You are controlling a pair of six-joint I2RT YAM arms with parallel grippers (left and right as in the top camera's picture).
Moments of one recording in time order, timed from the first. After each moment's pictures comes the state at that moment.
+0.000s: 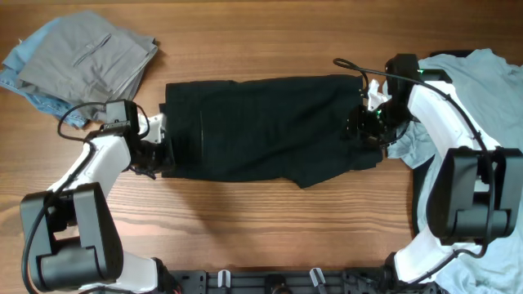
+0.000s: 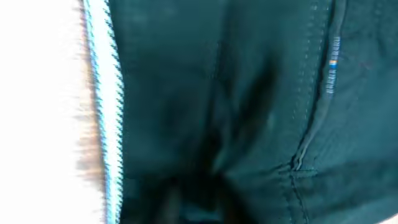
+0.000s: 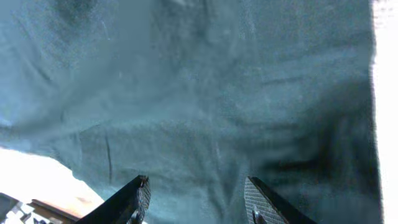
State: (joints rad) left arm 0.15 1.67 0.84 -0.60 0.36 -0.05; right arm -0.01 1.85 1.30 -1.07 -0.41 0.13
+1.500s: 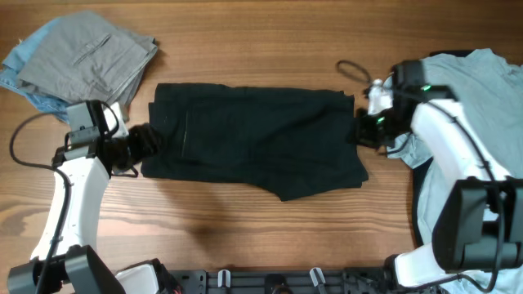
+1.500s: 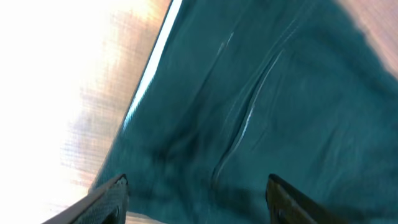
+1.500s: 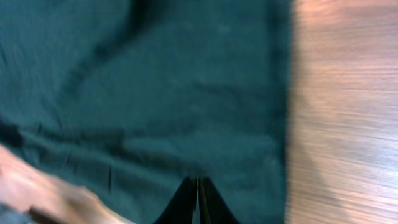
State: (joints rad) left arm 0.27 1.41 0.85 -0.61 0.33 -0.26; right arm 0.02 1.70 1.13 -0.89 -0.44 0.16
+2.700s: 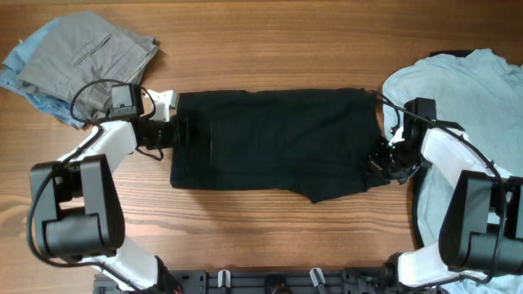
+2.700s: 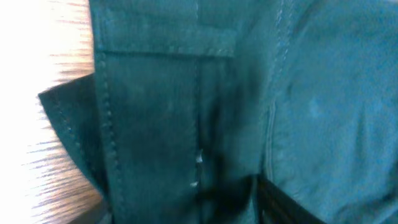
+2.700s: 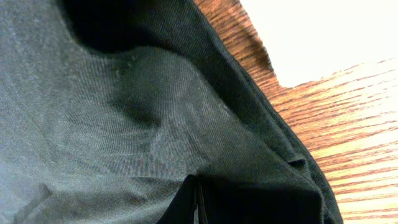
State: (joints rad) left arm 0.11 1.83 0.94 -0.39 0.56 0.03; right arm -0.15 1.70 0.87 -0.75 -0.29 0.46
